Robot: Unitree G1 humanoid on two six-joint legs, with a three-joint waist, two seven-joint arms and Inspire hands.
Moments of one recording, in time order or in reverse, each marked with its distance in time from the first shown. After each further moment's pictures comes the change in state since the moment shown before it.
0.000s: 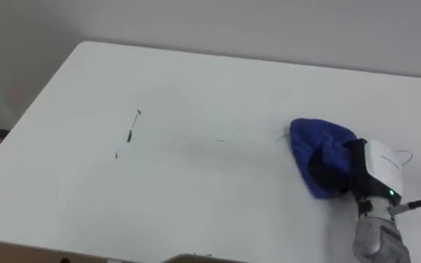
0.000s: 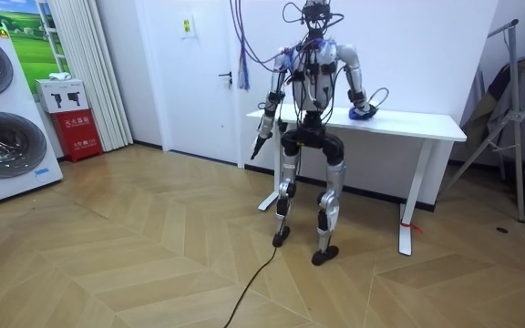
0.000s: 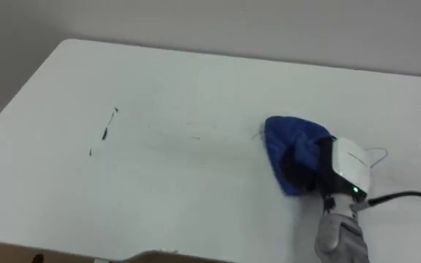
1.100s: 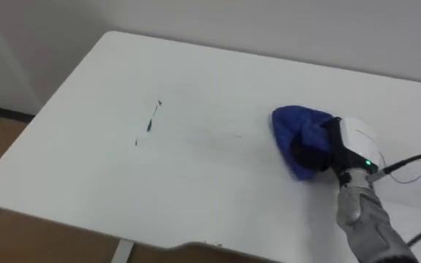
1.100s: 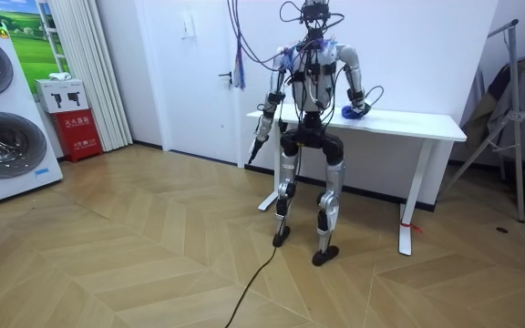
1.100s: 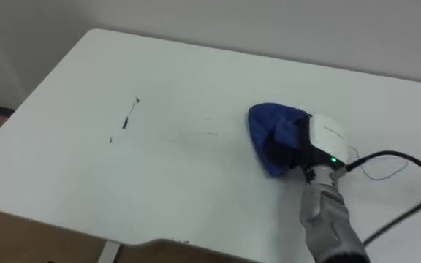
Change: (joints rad) left arm 0.001 -0.011 -0.031 0.024 0.029 0.050 -0.023; right arm -0.170 0.044 0.083 0.051 -0.001 0.046 0.090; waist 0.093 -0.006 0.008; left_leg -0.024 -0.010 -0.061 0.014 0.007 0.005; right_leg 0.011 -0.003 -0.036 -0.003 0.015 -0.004
